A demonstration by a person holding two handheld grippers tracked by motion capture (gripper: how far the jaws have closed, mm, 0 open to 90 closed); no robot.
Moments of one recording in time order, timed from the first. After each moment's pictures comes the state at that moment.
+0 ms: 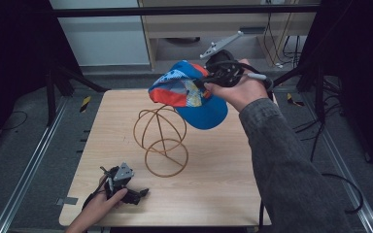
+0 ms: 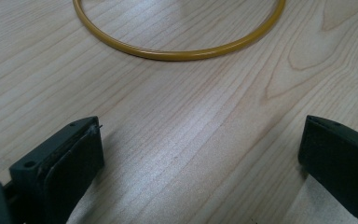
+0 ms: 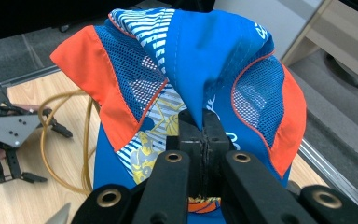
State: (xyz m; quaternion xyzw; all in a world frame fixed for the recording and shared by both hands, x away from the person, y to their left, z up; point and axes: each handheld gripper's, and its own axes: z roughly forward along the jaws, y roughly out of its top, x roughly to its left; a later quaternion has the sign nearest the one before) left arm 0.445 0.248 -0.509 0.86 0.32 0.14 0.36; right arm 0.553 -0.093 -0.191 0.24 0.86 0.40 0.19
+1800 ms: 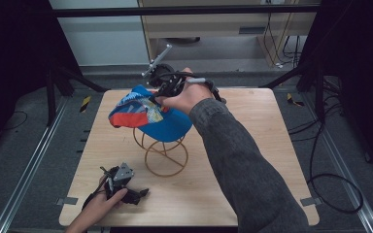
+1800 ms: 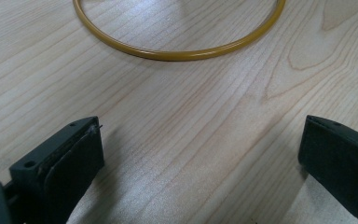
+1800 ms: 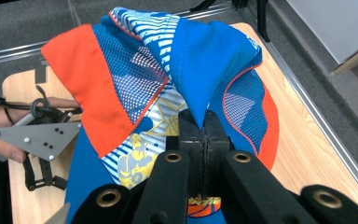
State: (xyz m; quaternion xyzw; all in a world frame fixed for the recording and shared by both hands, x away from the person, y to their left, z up) left arm 0.445 0.248 -0.509 0.86 0.33 0.15 0.36; right arm 0.565 0.023 -0.220 0.16 0.91 0.35 0.13
